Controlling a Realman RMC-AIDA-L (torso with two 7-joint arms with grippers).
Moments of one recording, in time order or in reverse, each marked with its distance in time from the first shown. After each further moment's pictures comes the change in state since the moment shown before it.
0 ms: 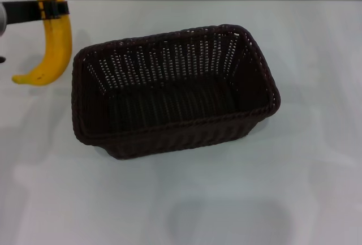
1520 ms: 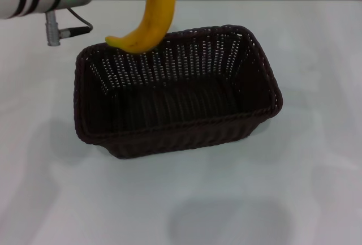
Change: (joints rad) left arm -0.093 -0.002 0.183 0.160 -0.144 -0.017 -0.011; right arm -0.024 0.005 -0.010 -0.017 0.000 0.028 0.000
